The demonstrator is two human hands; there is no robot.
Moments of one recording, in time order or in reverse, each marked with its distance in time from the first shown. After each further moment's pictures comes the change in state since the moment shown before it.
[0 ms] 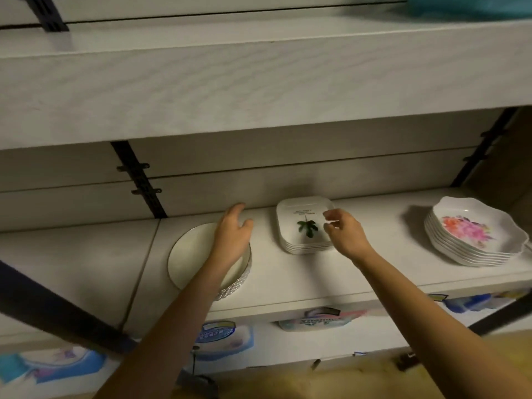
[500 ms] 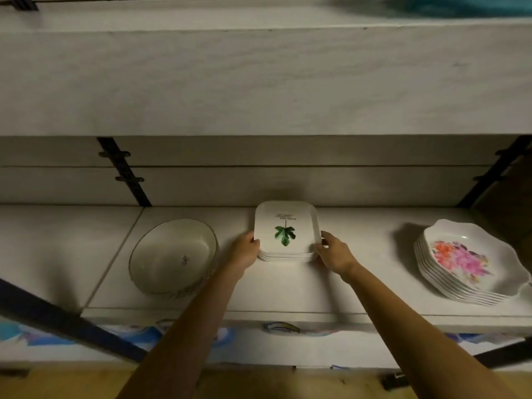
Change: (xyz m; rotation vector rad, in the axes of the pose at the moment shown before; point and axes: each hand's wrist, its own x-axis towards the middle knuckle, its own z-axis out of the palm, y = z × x) left_hand 0.019 -0.003 0.112 -0.083 -0.172 -0.372; right_hand 0.054 0.066 -0.017 -0.105 -0.289 0.112
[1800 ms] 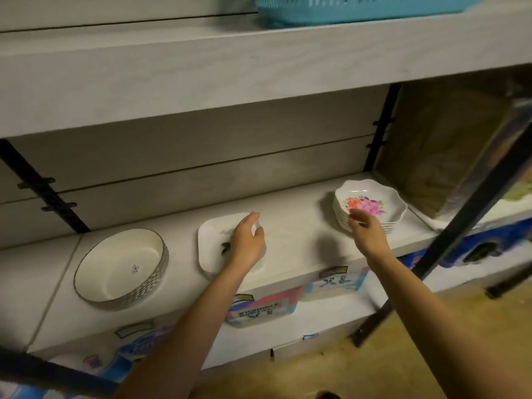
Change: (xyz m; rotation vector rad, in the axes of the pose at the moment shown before) left_hand -0.102 0.046 0.072 0.053 -0.044 0.429; right_hand -0.115 0.101 -0.097 0.424 0.569 0.035
